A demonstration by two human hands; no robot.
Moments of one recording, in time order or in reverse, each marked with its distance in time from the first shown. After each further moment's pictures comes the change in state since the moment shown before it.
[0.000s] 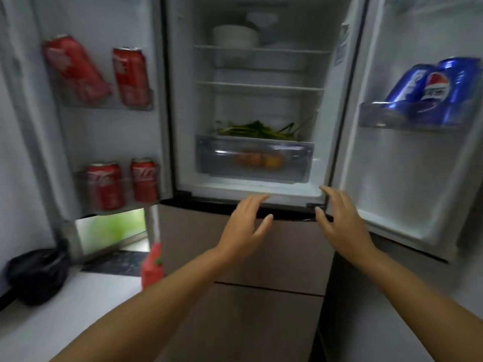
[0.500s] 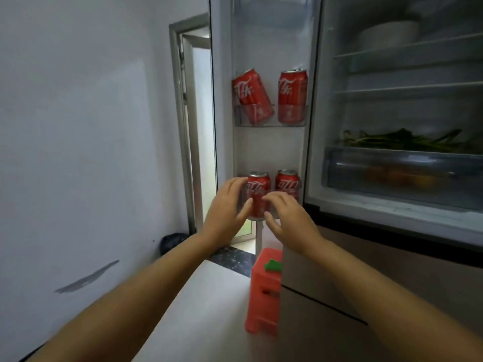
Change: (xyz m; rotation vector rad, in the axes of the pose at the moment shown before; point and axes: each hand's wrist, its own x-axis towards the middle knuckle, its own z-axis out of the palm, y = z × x) left_hand -0.092 -0.117 -0.269 0.507 0.317 -0.261; right_hand 0.052 -0.306 0.191 0.379 -0.233 -0.504
